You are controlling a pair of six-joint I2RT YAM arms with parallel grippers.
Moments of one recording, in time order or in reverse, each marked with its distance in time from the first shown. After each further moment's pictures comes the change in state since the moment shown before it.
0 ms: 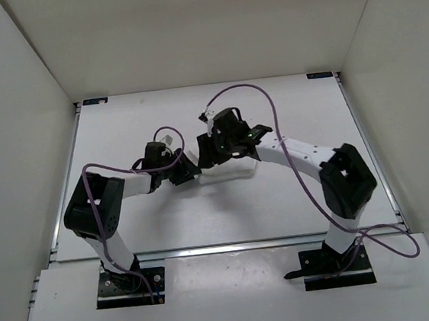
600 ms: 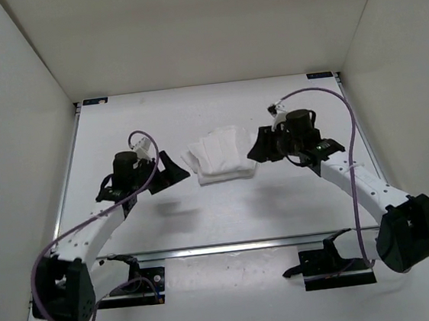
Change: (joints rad) left arm 0.099 -0.581 -0.161 -0.299 0.064 0.110; right arm -0.319 -0.536 -0.425 0.073 -0.103 0.006
